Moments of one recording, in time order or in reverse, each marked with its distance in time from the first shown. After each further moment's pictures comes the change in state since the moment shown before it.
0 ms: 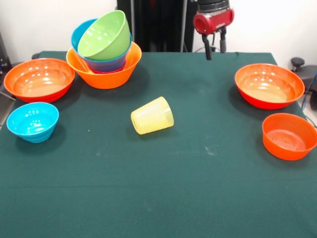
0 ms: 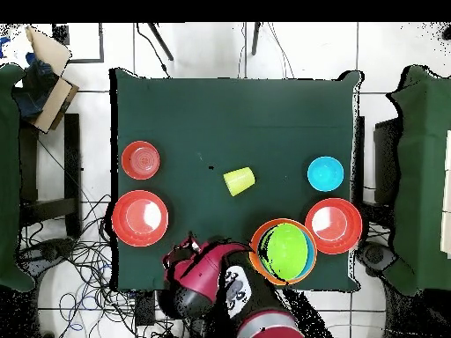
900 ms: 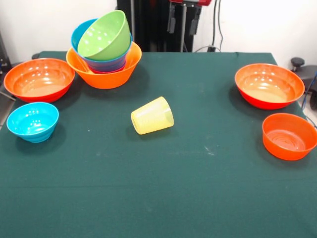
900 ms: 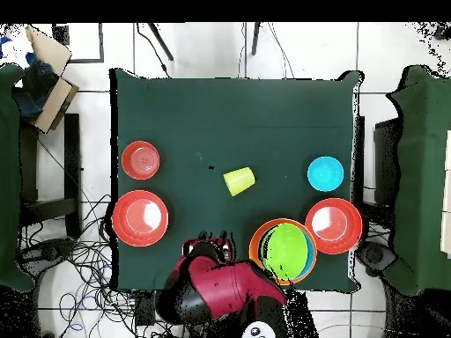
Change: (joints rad) arm 0.074 -0.207 -0.262 0.015 0.408 0.160 0.093
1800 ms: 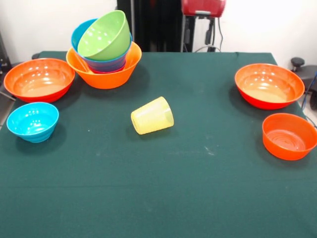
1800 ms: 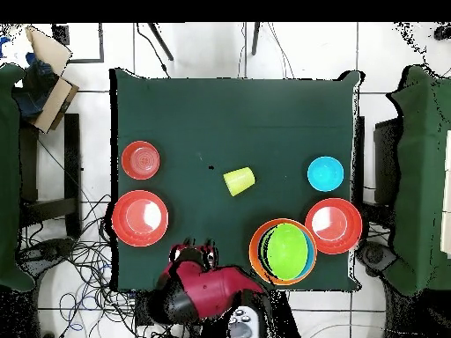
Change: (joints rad) arm 0.077 0.134 -0.022 0.045 0.127 -0.145 0.065
